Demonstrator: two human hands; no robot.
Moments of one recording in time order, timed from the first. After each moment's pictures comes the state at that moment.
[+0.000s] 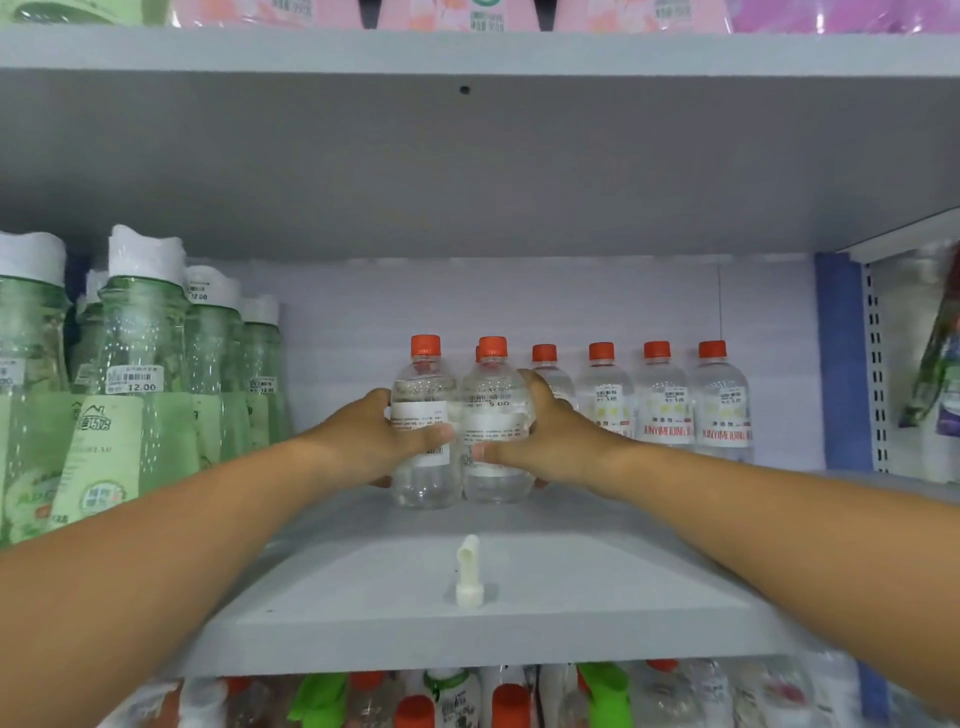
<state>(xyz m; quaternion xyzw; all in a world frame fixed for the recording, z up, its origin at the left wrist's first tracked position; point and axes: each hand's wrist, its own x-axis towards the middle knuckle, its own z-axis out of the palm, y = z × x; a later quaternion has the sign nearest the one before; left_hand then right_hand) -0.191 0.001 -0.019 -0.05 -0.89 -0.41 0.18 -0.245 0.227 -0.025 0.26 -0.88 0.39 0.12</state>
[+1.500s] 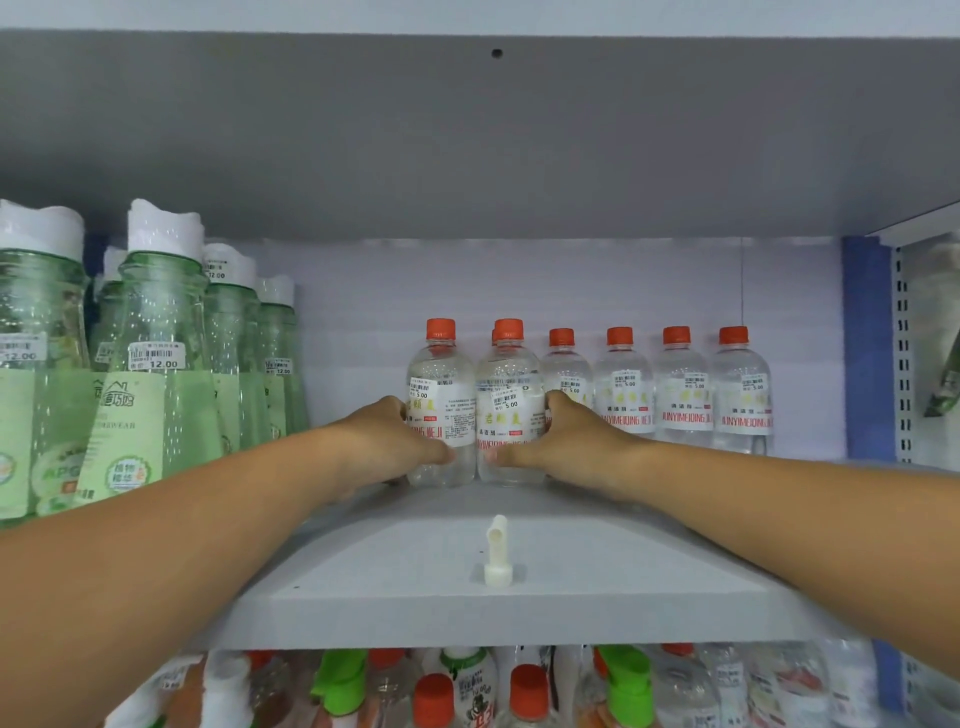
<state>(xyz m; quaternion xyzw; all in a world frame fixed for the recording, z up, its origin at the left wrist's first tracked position) -0.195 0.002 -0.032 0.04 -0.91 -0.39 0.17 -0.247 0.219 -0.042 0.20 -0.89 0.38 0.13</state>
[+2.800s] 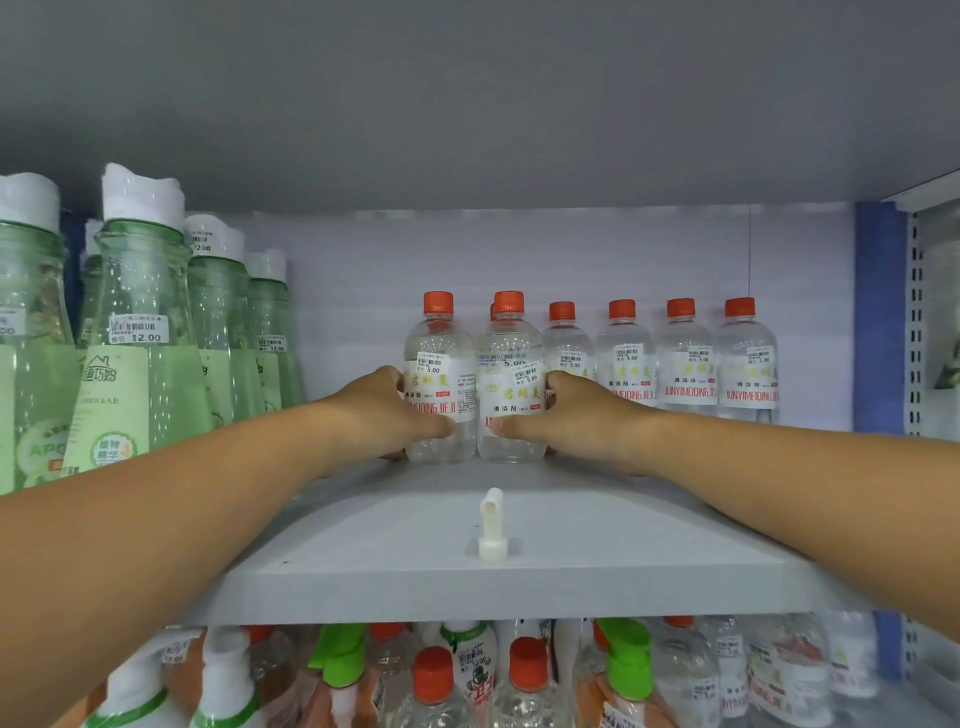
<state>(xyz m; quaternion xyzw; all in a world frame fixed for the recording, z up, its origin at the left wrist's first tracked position) -0.205 -0.004 -0.033 0.03 -0.90 -0.39 0.18 -0.239 0.226 -0.038 0.22 -0.89 0.38 0.11</state>
